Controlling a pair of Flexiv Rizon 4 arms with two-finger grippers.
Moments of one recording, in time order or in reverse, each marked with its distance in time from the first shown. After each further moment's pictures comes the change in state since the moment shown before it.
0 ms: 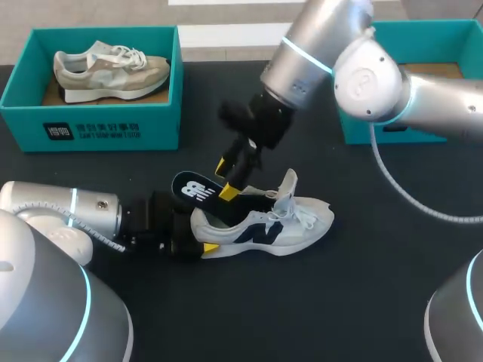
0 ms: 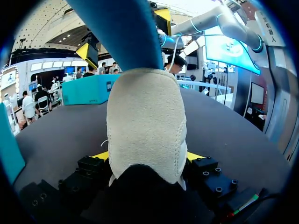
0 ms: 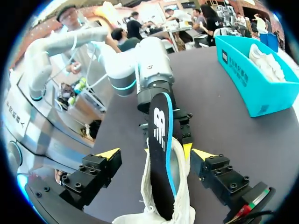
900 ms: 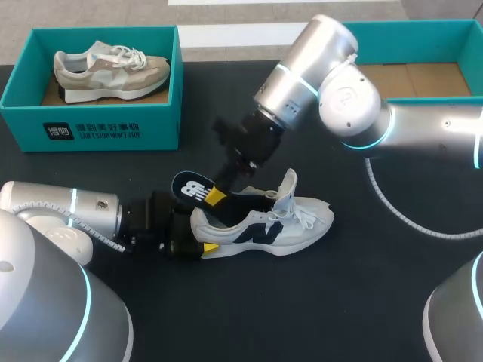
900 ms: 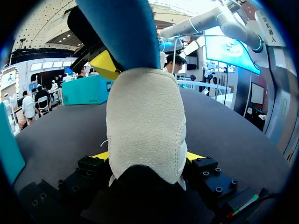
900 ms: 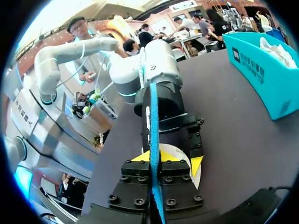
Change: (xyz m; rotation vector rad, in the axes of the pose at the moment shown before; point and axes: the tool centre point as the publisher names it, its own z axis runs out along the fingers) left arm 0.000 0.000 0.000 0.000 0.000 0.000; right arm -0.009 0.007 0.041 -0.105 0.150 -0.018
